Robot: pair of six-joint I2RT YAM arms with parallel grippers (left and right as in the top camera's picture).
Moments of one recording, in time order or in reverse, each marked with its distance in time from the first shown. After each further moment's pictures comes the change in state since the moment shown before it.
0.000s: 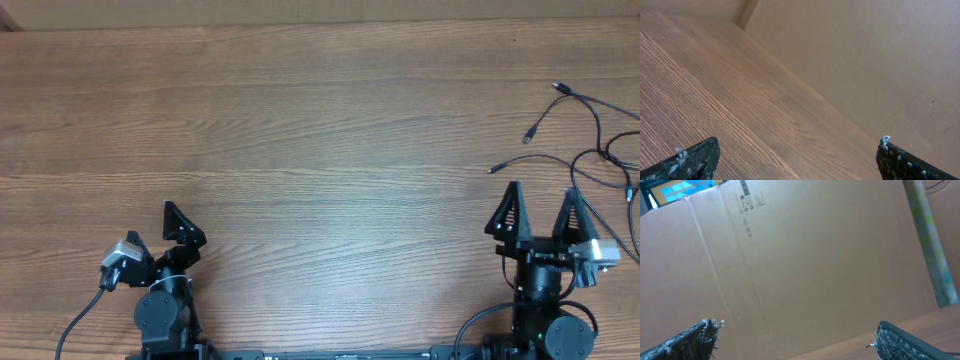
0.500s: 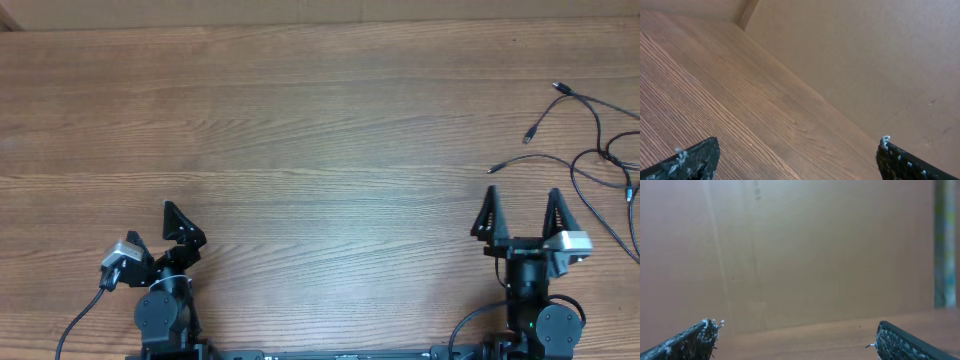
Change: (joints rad) left arm 0.000 0.000 0.000 0.000 0.000 0.000; right arm -0.034 -0.007 -0.085 -0.008 -0.121 -0.154
